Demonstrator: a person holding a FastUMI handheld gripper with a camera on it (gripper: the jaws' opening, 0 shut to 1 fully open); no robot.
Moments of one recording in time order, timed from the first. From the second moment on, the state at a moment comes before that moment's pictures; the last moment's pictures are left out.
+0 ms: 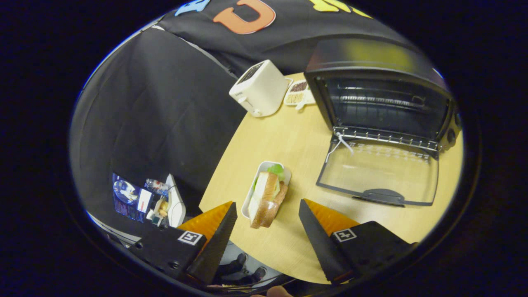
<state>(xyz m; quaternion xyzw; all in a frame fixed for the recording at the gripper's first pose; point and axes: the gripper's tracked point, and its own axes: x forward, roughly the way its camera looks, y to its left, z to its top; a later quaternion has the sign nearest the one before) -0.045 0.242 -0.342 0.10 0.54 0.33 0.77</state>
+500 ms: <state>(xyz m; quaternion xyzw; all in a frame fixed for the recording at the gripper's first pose) -0.033 0.277 -0.401 0.17 0.63 0.32 0.69</state>
